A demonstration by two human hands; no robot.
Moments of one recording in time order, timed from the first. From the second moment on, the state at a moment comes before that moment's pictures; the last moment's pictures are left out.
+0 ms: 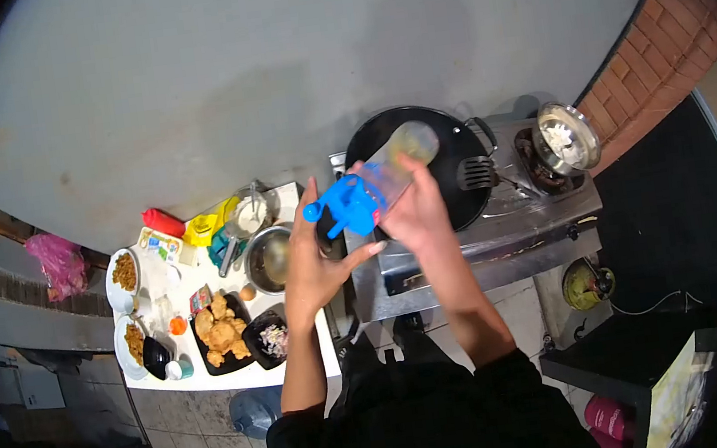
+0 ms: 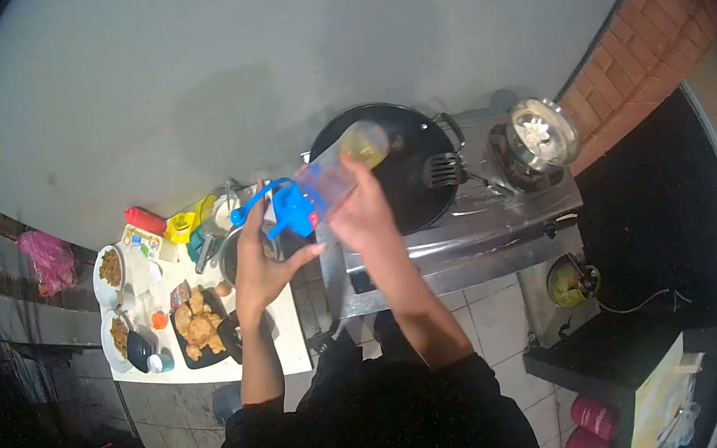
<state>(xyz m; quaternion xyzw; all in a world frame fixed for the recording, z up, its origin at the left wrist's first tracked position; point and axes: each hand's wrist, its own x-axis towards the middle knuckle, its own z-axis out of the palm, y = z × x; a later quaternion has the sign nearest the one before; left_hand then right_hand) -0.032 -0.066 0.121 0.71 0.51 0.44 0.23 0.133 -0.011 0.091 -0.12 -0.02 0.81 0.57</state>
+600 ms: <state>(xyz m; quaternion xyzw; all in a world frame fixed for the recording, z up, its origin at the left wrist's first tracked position) 0.023 -0.036 0.075 0.61 0.47 0.48 0.42 0.236 0.095 0.086 -0.37 -0.60 0.41 0.58</state>
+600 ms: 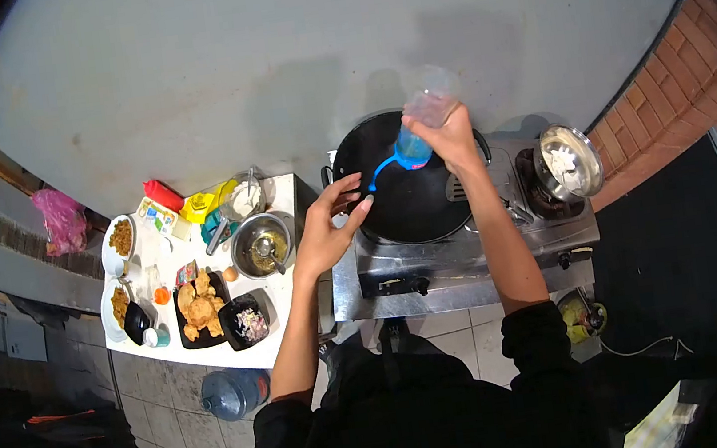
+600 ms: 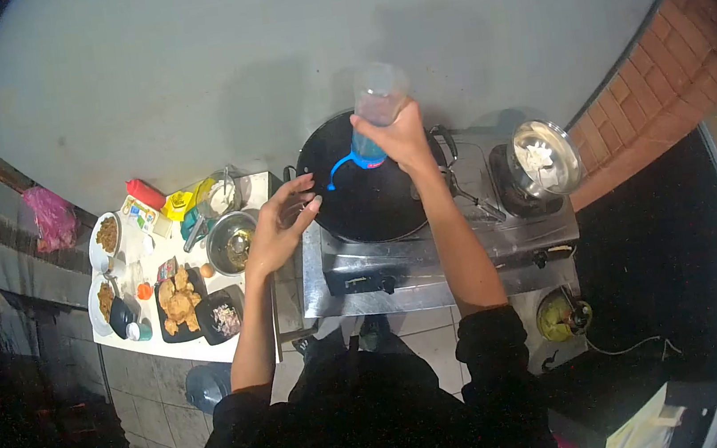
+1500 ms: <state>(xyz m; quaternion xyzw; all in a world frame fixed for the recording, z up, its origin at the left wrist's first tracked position) 0.039 0.016 0.071 0.73 0.45 0.34 0.40 0.256 0.092 0.080 -0.43 -0.57 0.32 0.62</state>
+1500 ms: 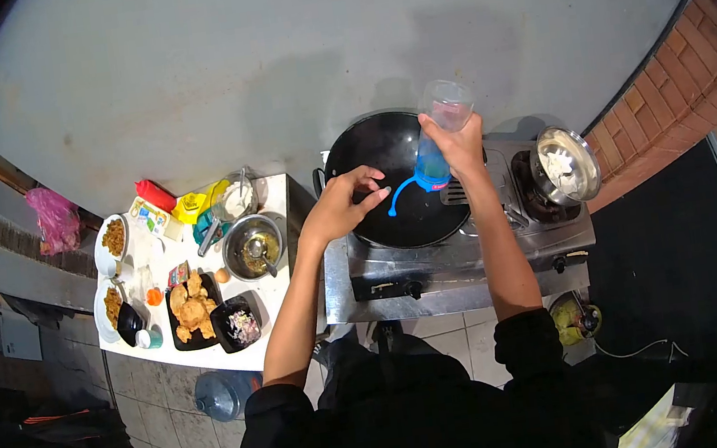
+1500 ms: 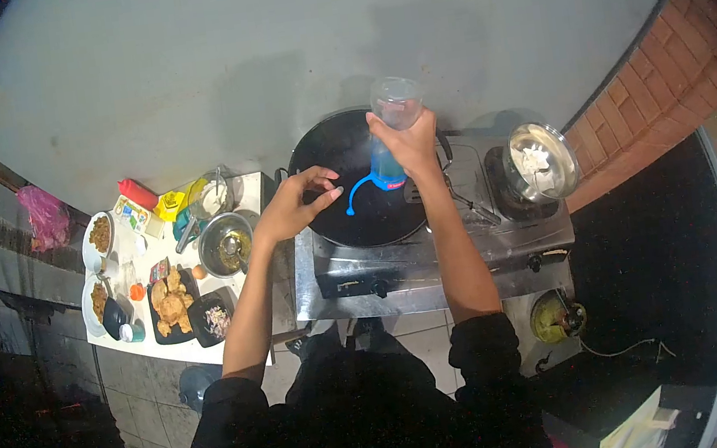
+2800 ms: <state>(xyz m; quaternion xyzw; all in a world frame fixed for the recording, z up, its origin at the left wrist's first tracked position) 0.091 0.067 0.069 0.71 0.45 0.46 0.28 0.222 0.116 0.064 -0.42 -0.59 0.23 0.65</state>
